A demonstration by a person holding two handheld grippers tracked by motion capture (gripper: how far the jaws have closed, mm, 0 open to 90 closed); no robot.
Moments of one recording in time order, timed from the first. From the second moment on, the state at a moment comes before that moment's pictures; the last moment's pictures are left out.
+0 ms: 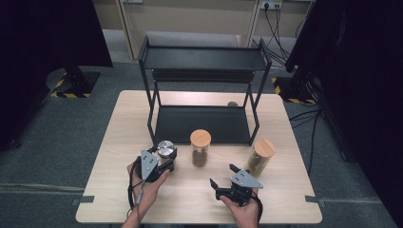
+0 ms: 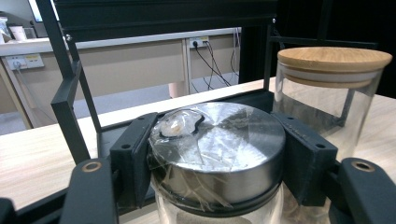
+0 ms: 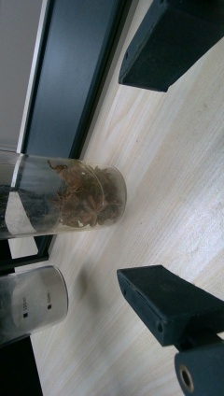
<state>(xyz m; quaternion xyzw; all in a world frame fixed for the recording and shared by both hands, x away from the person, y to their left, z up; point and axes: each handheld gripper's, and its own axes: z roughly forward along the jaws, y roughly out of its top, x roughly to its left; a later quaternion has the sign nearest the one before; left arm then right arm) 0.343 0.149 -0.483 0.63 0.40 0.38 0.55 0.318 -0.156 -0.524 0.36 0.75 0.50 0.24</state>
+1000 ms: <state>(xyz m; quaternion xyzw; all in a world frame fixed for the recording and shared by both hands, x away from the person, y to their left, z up) 0.369 0.143 -0.474 0.62 0.41 0.39 0.54 0.317 -0.155 -0.524 0.35 0.75 0.50 0.24</state>
